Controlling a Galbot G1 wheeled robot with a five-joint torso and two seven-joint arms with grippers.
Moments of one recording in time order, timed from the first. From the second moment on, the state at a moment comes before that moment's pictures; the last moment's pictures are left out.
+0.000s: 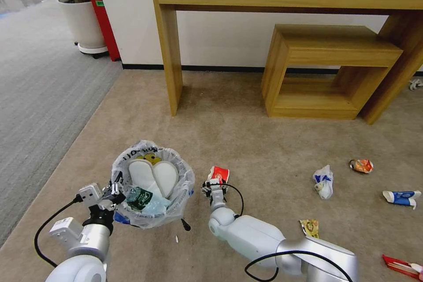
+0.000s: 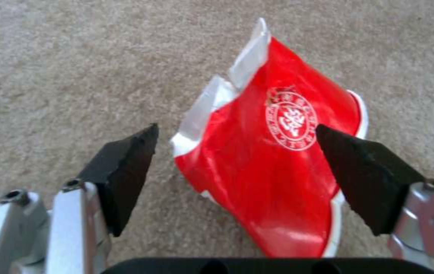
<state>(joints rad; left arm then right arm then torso) 1.64 -1.44 -0.70 -2.24 -0.58 0.25 -0.12 -0.52 1.50 -0.77 0.71 0.89 0.18 0.58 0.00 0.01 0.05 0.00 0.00</state>
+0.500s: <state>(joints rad) 1.65 -1.45 -0.69 -2.24 -0.57 0.24 -0.12 -0.53 1.49 -0.77 0.71 0.86 0.20 0.56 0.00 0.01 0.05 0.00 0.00</state>
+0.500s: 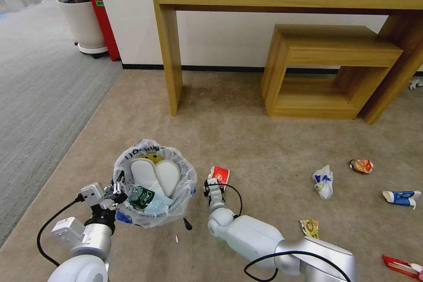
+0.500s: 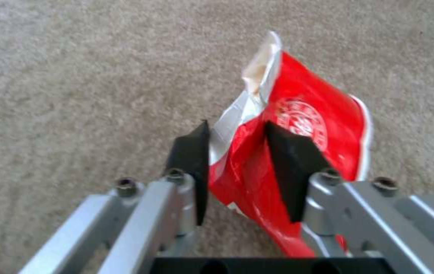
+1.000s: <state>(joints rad) 1.64 -1.47 -0.67 -2.24 -0.56 0.24 -0.11 -0.54 1.44 -0.76 0.74 0.85 0.22 0.52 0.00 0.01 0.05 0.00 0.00</state>
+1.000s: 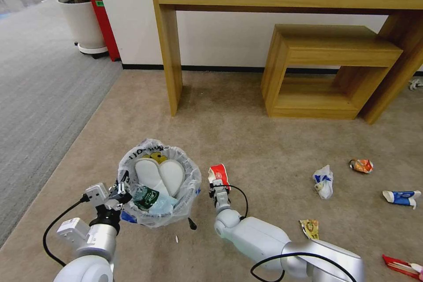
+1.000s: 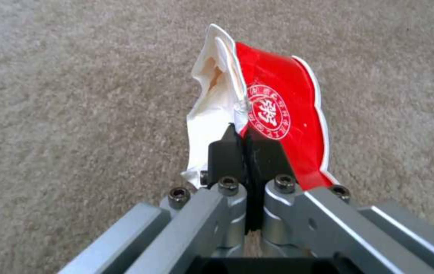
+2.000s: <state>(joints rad) 1.58 -1.43 -0.69 -2.13 -0.59 0.25 -0.14 -0.47 0.96 -0.71 1.67 0.88 0.44 0.17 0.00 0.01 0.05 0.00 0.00</state>
